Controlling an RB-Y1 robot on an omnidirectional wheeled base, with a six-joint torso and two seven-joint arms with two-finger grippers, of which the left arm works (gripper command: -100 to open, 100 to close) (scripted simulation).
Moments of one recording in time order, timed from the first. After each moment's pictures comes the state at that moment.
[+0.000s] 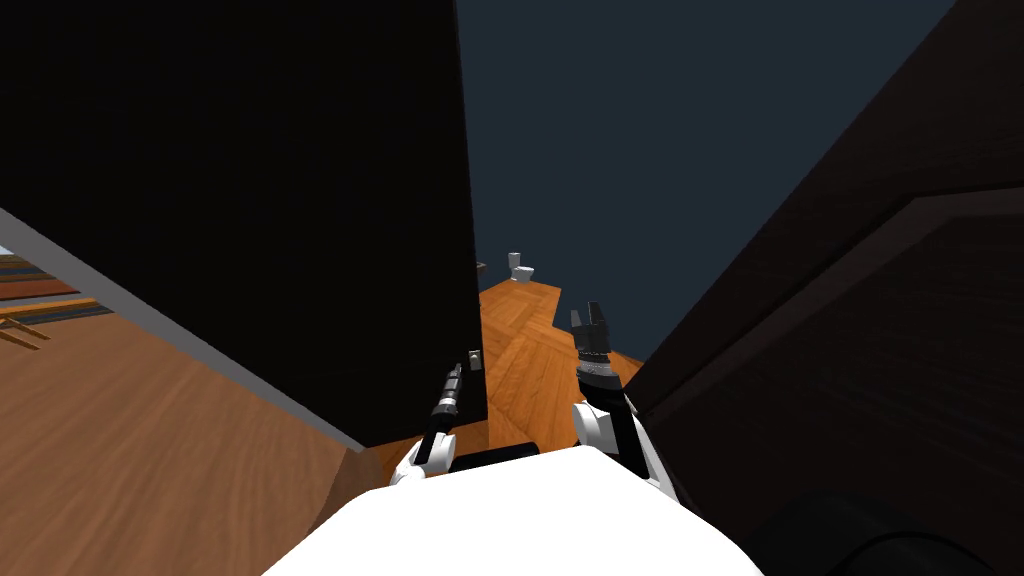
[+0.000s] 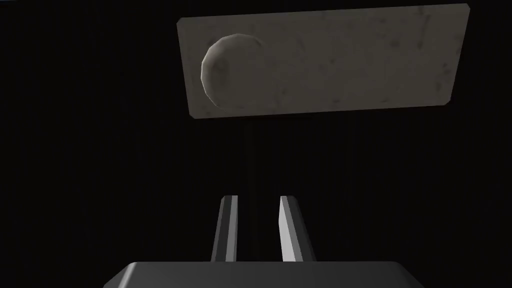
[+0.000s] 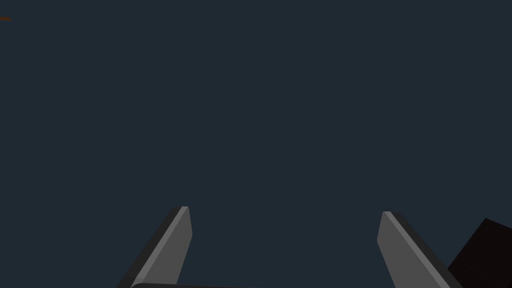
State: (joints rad) arm -0.15 0.01 -0.10 -0.61 0.18 -0.83 -0.16
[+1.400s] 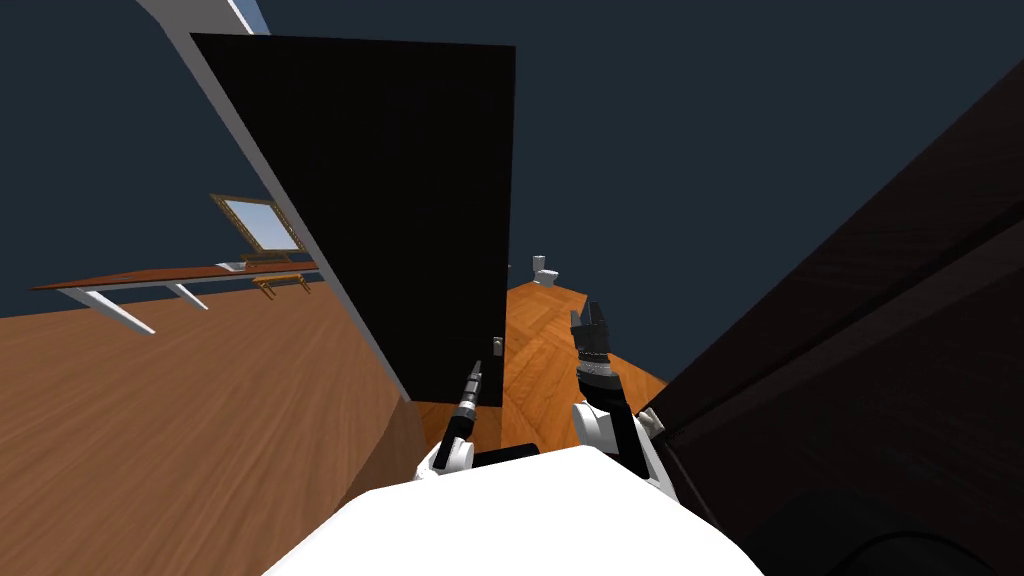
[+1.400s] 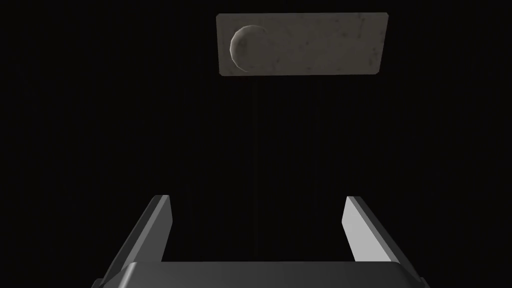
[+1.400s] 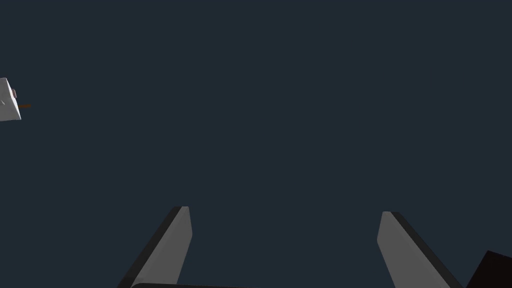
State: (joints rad) arm -0.14 -0.01 -0.45 -0.64 0.42 -0.83 -0.27
